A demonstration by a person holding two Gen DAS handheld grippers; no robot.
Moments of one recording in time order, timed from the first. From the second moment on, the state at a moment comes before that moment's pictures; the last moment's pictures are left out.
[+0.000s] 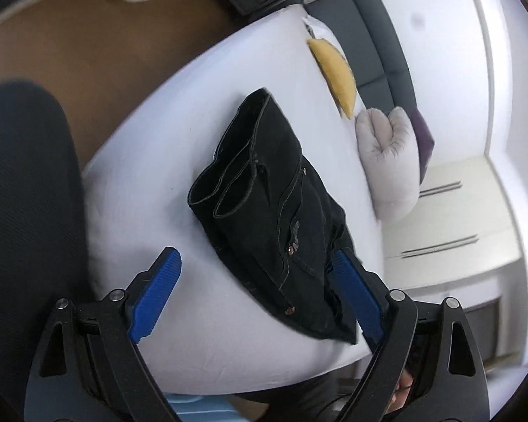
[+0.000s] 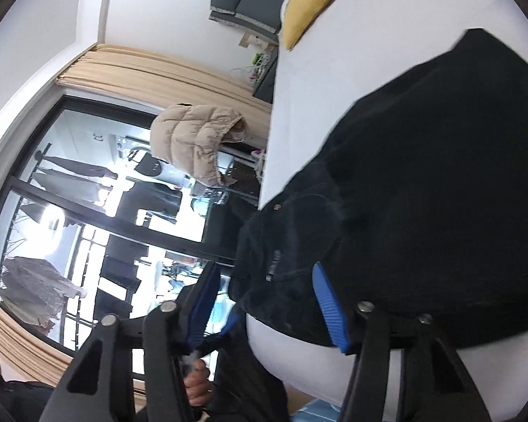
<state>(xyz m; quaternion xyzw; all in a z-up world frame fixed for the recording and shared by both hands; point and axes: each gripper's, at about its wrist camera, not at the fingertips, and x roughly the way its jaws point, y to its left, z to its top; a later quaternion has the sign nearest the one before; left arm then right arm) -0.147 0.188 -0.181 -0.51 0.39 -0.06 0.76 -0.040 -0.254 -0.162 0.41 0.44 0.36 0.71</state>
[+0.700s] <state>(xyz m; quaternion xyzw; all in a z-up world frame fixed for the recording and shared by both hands) -0.099 0.173 -0.236 -0.60 0.39 -0.06 0.70 0.004 -0.218 -0.170 0.41 0.49 0.37 0.68</state>
